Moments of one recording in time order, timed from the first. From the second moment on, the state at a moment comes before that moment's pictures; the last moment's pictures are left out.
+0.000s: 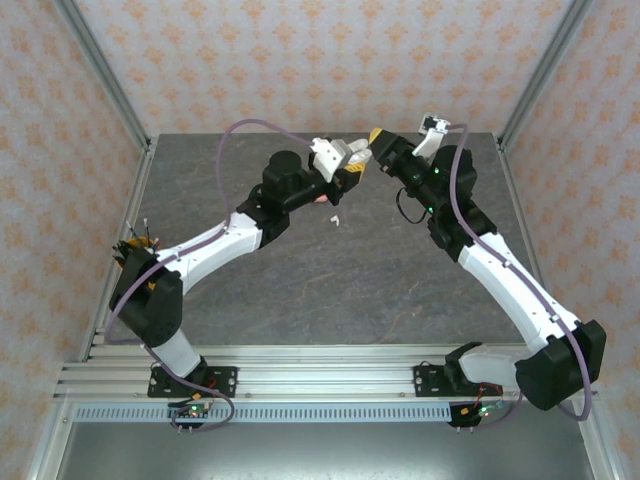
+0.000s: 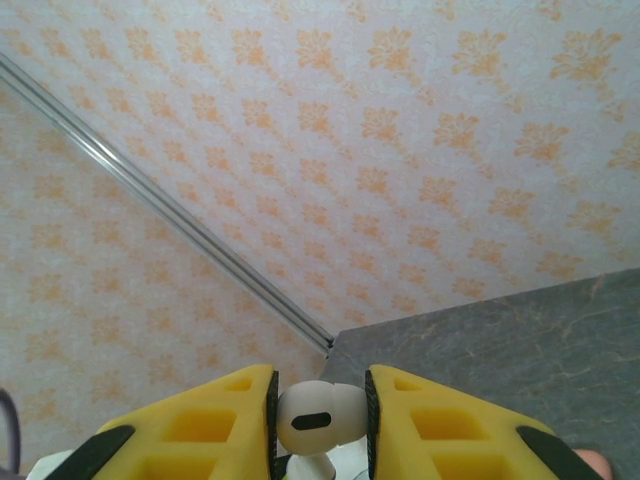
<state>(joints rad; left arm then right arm) -0.60 1.66 1.27 0.35 0.29 0.08 0.44 1.23 1.15 0.12 -0.13 0.74</state>
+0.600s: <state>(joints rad) -0.60 1.68 1.30 0.35 0.29 0.08 0.47 1.27 1.13 0.15 -0.17 0.74</state>
